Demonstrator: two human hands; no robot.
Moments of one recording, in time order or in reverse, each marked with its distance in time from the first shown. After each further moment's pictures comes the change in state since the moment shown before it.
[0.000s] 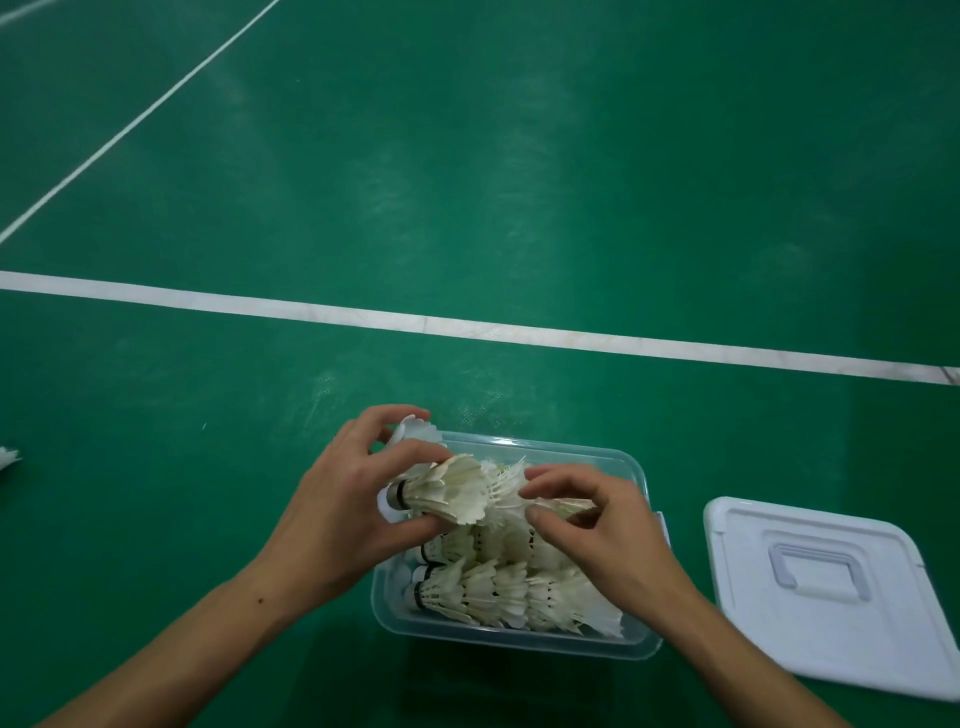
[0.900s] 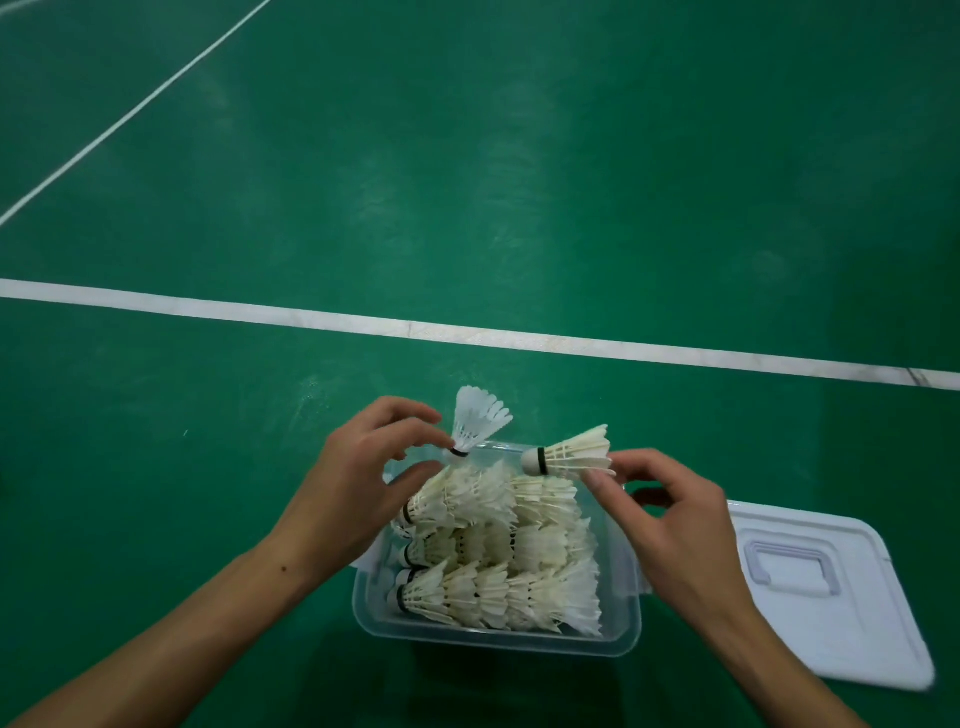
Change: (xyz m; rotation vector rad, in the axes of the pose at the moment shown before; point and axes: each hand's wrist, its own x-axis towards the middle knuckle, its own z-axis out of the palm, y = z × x) left_hand 0.030 0.010 0.010 -0.091 0.042 0.027; right_hand -0.016 0.001 -0.049 -0.078 0.355 -0.142
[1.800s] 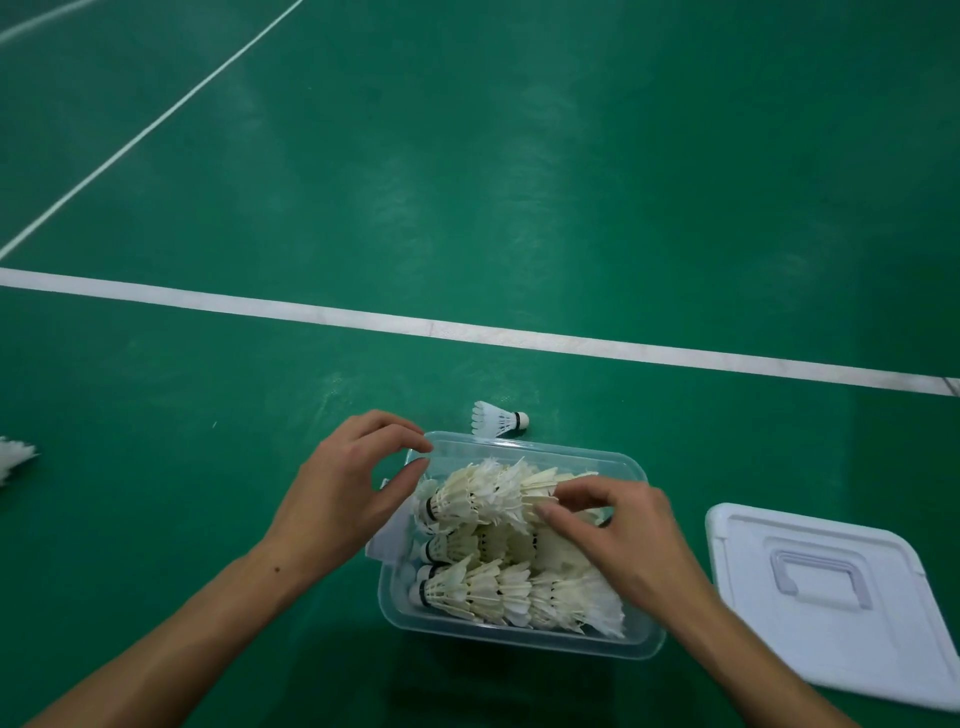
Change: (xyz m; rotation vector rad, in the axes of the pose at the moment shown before) left_hand -0.024 -0.030 -0.010 0.070 0.034 -0.090; right_hand 0.002 -0.001 0.042 -0.226 -0.346 0.107
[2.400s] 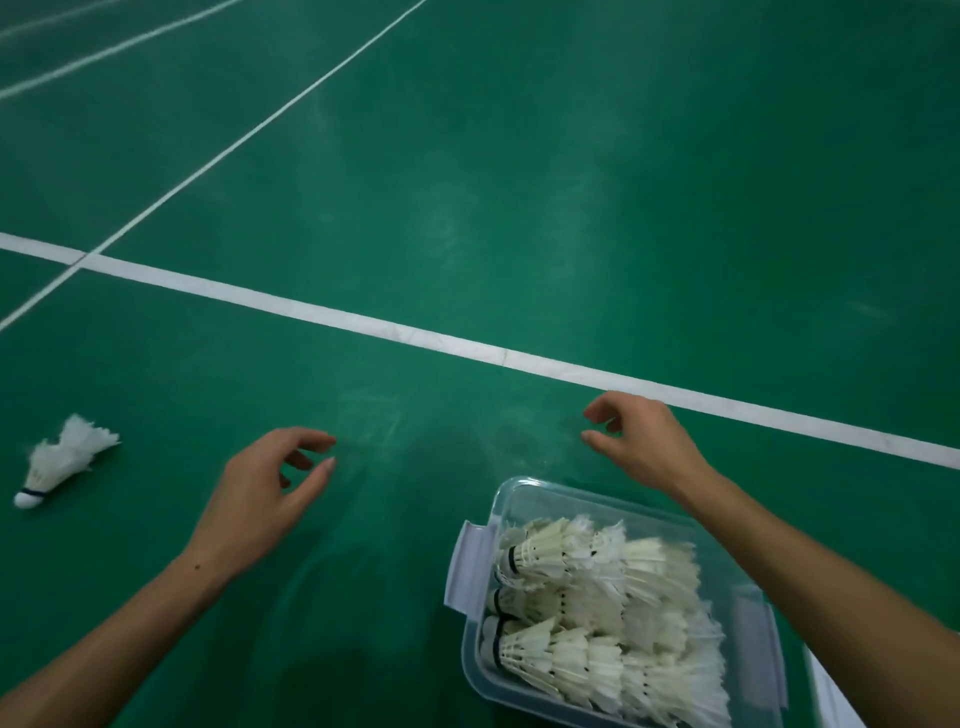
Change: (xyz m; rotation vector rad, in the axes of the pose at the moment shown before) left_hand -0.034 -0.151 -0.070 -0.003 0.216 -0.314; right_hand 0.189 -0.015 0.028 -0.416 -0.039 -0.147
